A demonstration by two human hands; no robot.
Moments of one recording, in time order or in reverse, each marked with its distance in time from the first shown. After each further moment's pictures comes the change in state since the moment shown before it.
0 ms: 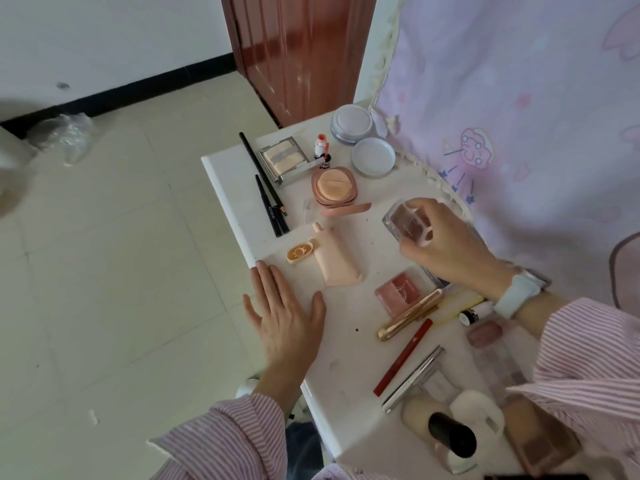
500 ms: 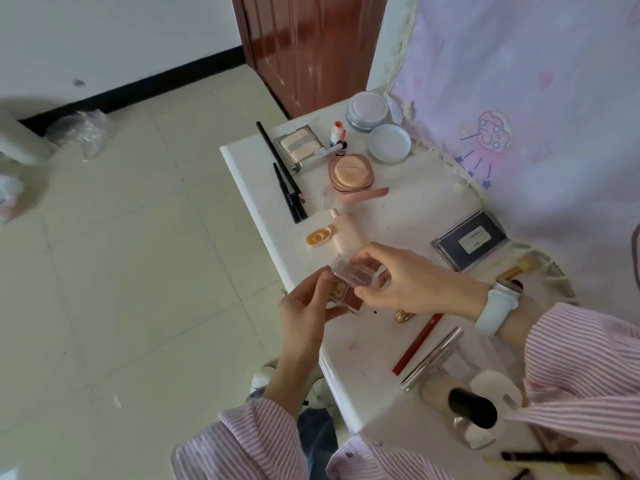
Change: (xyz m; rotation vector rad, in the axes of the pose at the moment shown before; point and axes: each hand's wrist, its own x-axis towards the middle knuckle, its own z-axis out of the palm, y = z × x) left_hand -0.014 0.017 -0.062 -1.231 -0.284 -0.335; right_hand -0.030 -0.043 0.049 0.038 -0.404 -0.187
